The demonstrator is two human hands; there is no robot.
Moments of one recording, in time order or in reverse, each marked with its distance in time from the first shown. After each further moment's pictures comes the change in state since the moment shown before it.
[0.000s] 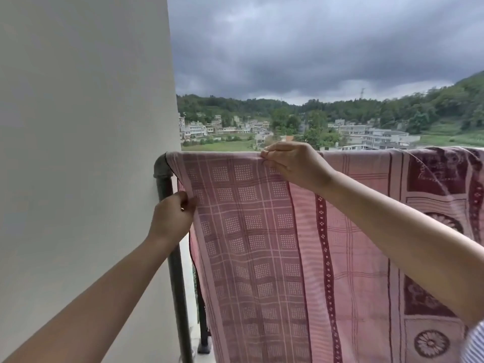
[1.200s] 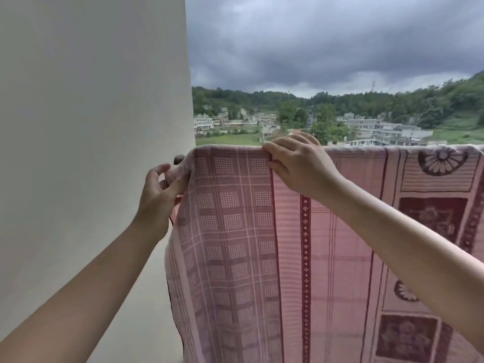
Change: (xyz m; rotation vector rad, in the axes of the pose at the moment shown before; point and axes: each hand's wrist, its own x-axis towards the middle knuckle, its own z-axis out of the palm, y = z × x) left_hand 0.038 -0.042 -0.045 -0.803 0.031 -0.198; right_hand 0.032 -0.044 0.036 -0.231 -0.056 0.173
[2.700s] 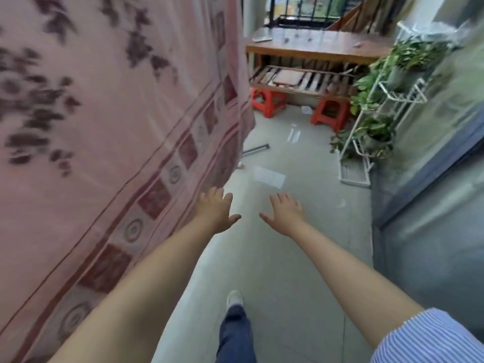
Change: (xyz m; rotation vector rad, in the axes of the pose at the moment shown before) left_hand -0.631 -0.257 0.856 0.999 -1.787 0.959; right_hand -0.896 0.325 -0.366 -0.348 -0.989 1.867
